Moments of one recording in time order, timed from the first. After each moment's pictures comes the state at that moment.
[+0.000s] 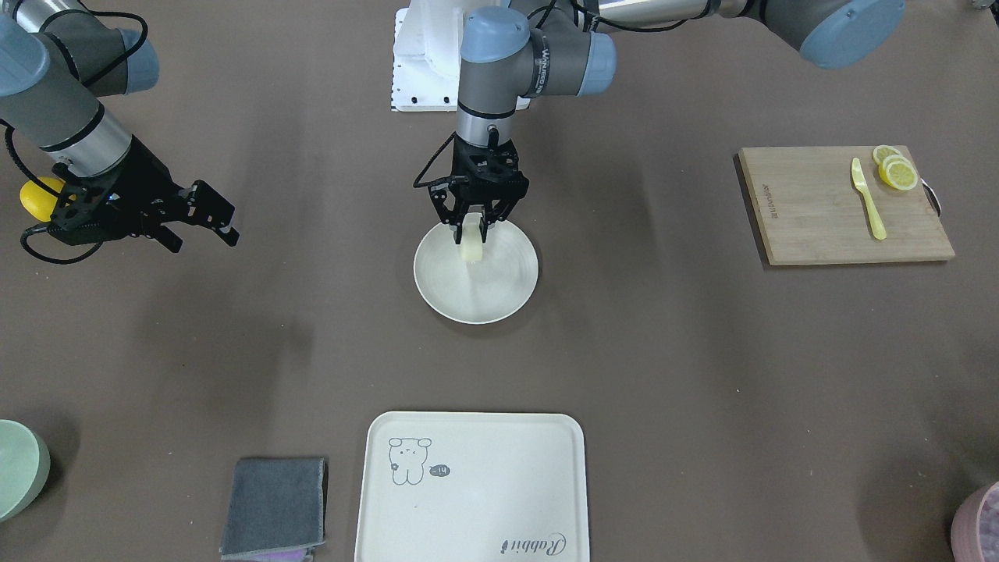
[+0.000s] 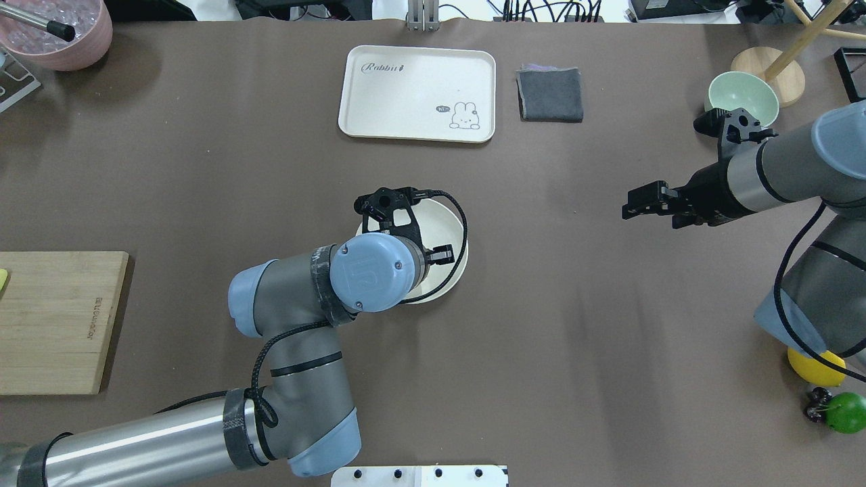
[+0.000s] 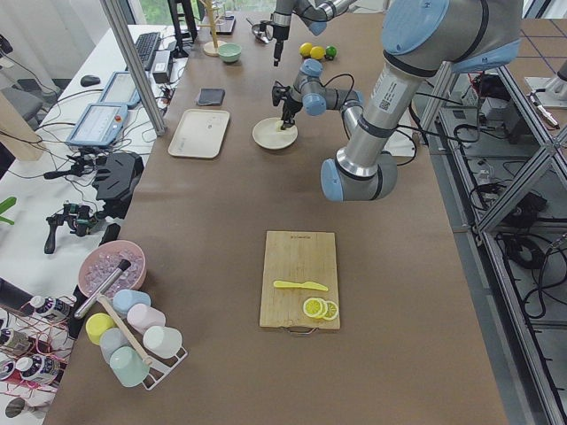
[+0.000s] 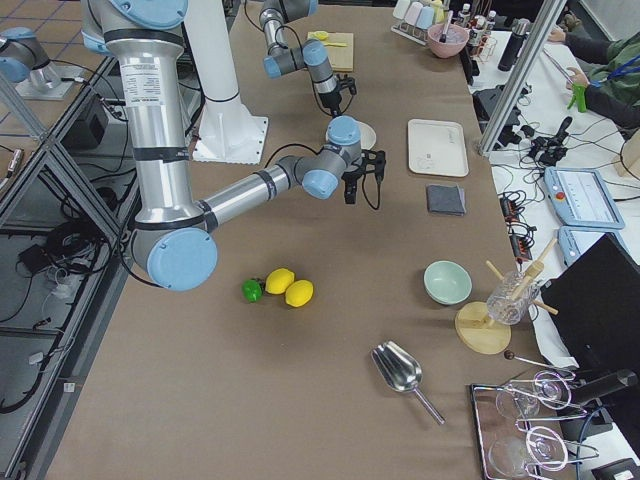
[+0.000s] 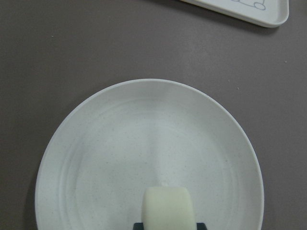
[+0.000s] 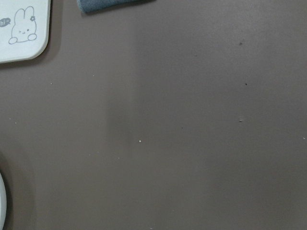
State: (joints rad) left arm -0.37 -2.33 -1.58 -1.78 -1.48 -1.49; right arm 0.85 -1.47 1.87 -1.03 2.13 1.17
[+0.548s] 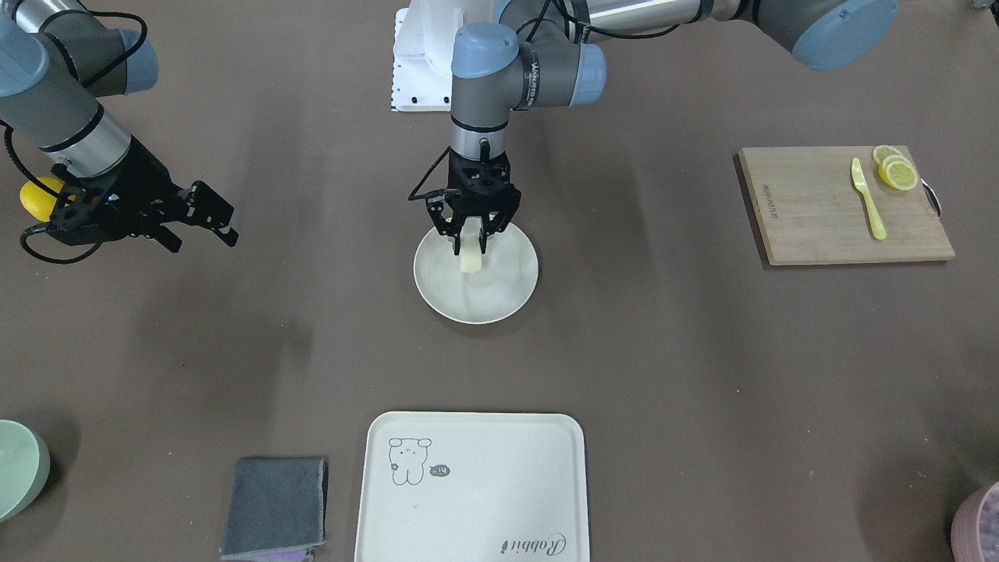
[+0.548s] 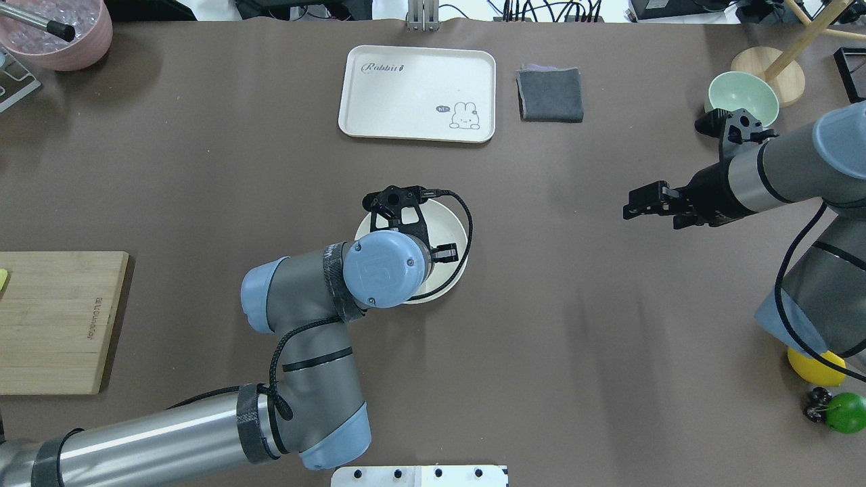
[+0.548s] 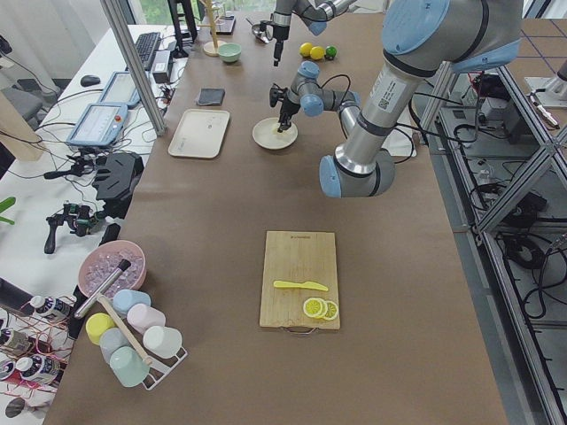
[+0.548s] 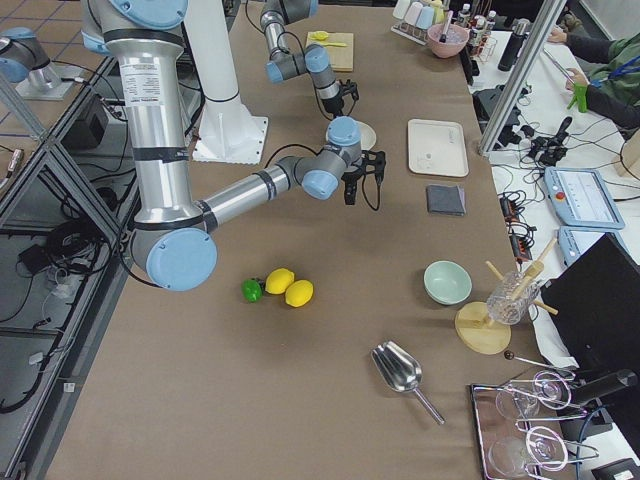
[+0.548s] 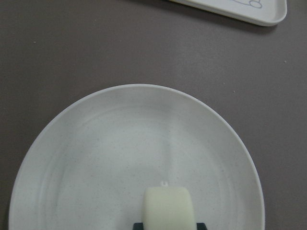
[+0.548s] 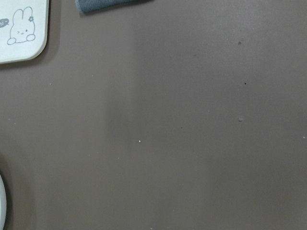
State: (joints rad) left arm -0.37 -2.35 -1.53 -1.78 -1.46 -1.43; right arm 0.85 -1.46 1.86 -1.04 2.13 1.18
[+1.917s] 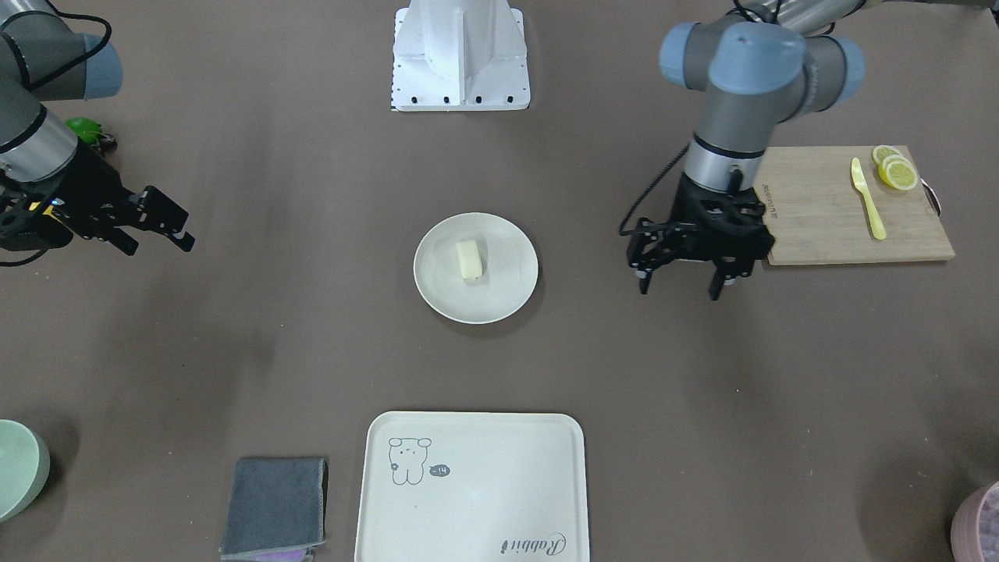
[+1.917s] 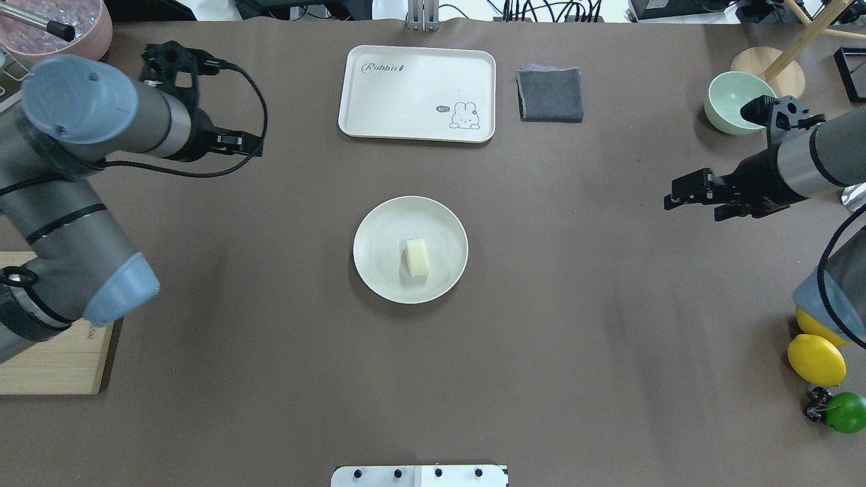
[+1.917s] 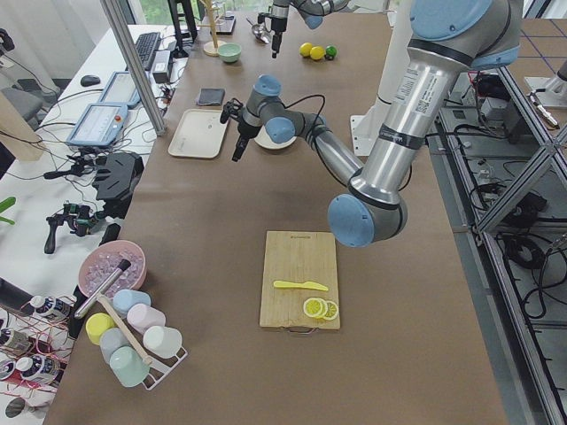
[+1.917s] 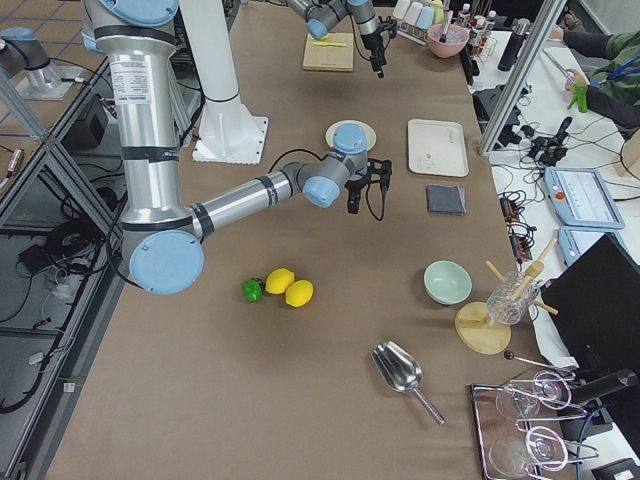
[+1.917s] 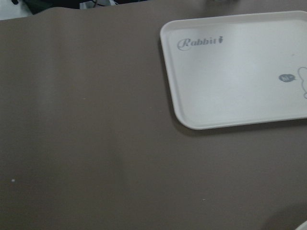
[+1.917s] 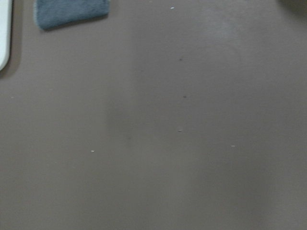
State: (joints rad) left arm -0.83 -1.93 -1.81 -1.84 -1.76 -0.90; right arm 0.97 -1.54 1.85 -1.05 2.23 1.07
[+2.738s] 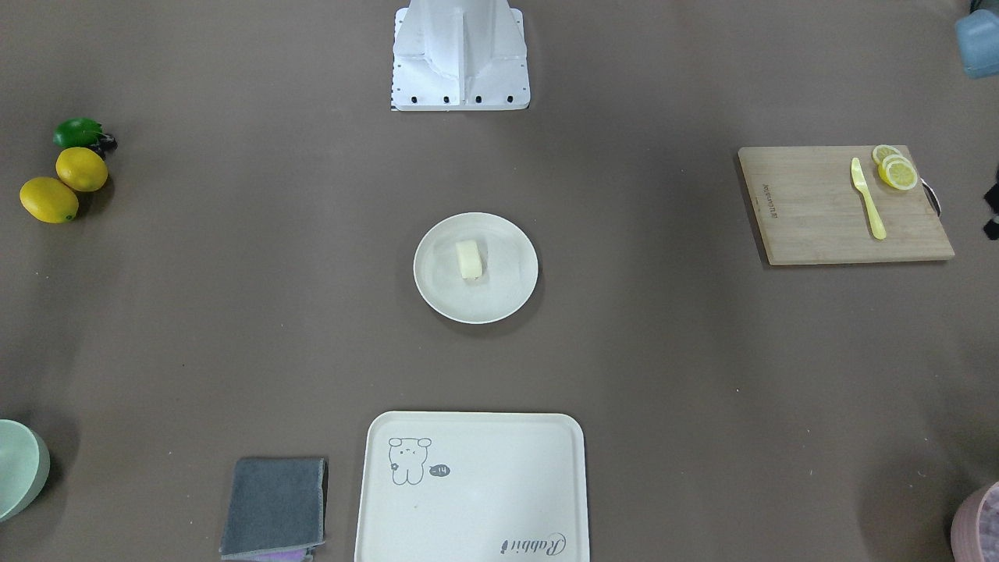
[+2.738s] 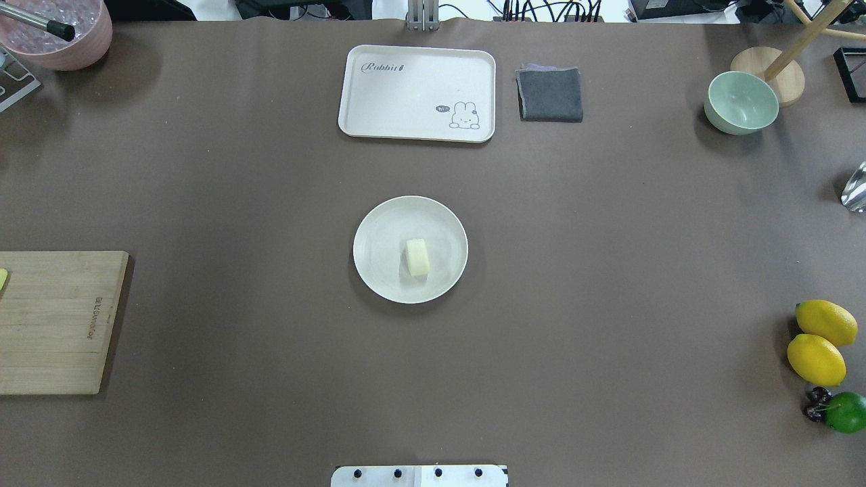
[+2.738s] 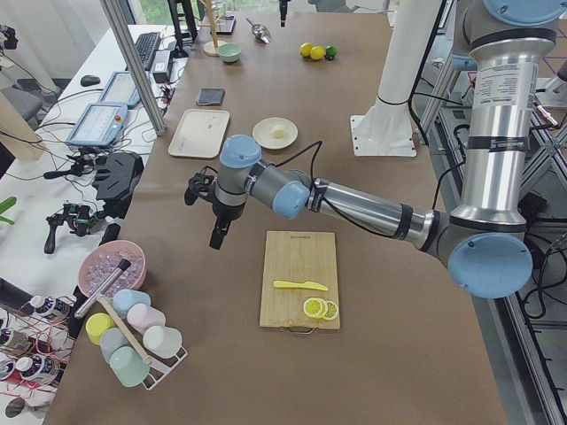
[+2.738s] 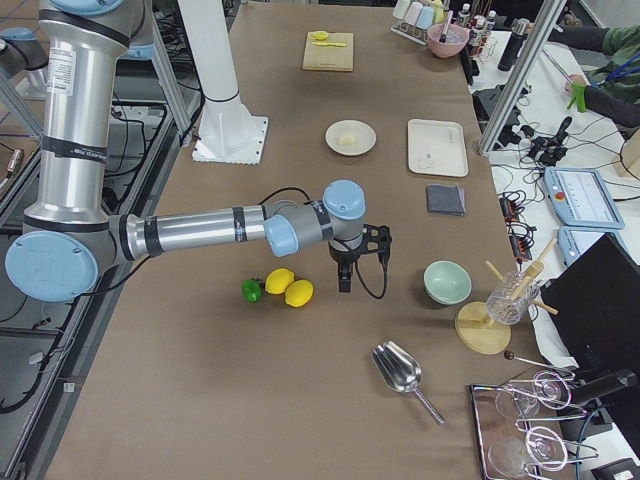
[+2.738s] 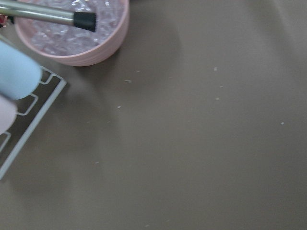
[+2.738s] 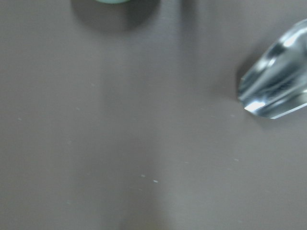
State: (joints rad) left arm -1.48 -1.57 -1.80 -1.80 -2.25 -0.24; right arm 1.39 -1.73 1.85 -1.46 2.33 0.27
